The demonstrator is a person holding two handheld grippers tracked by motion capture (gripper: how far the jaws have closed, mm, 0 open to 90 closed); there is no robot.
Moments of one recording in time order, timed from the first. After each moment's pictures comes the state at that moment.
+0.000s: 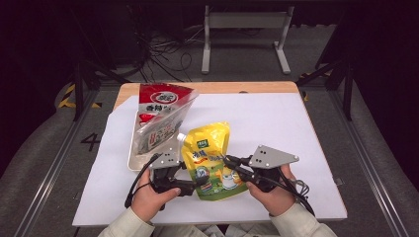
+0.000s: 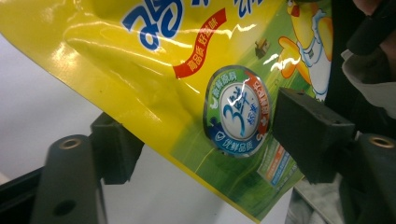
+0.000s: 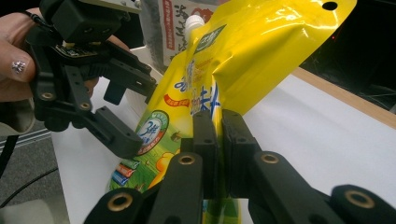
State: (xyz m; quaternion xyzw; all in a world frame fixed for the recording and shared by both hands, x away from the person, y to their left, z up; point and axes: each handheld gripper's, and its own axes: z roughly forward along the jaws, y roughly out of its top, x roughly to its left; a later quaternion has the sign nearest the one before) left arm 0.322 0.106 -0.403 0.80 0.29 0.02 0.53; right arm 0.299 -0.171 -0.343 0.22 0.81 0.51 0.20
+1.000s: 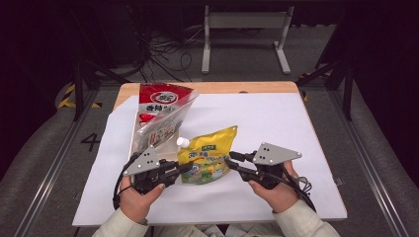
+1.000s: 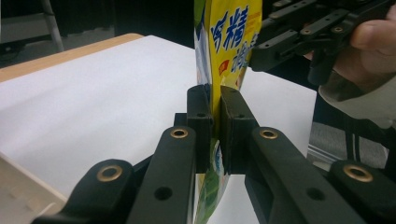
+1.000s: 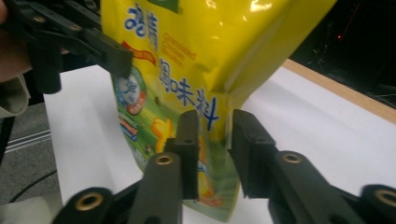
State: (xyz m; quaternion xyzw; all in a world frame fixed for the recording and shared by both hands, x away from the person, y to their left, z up) left arm 0.307 0.138 -0.368 0.77 0.22 0.09 0.58; right arm 0.309 -0.182 -0.349 0.22 0.80 0.52 0.19
